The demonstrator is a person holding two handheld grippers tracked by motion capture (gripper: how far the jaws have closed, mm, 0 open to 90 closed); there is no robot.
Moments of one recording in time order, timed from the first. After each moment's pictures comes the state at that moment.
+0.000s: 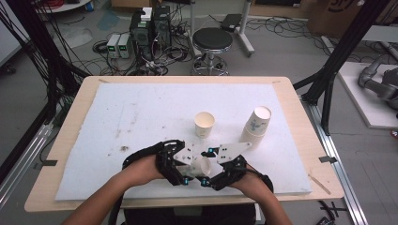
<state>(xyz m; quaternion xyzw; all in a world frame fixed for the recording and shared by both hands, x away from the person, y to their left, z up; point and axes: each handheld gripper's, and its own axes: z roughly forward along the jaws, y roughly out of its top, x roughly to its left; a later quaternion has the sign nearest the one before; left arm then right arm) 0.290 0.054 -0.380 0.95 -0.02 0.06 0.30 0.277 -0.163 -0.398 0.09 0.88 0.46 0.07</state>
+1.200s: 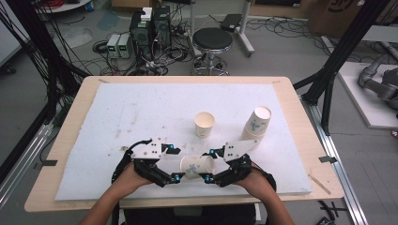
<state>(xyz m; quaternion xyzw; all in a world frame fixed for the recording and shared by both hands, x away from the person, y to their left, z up) 0.284 0.122 -0.406 0.82 0.11 0.05 0.55 0.280 -0.176 -0.394 0.09 0.87 0.49 0.04</state>
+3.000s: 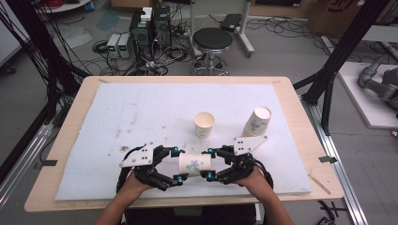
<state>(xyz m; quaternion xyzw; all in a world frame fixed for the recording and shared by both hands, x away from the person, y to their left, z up) 0.270 0.120 -0.419 0.73 0.09 0.04 0.67 0.286 -0.186 -0.399 0.10 0.79 0.60 -0.06</state>
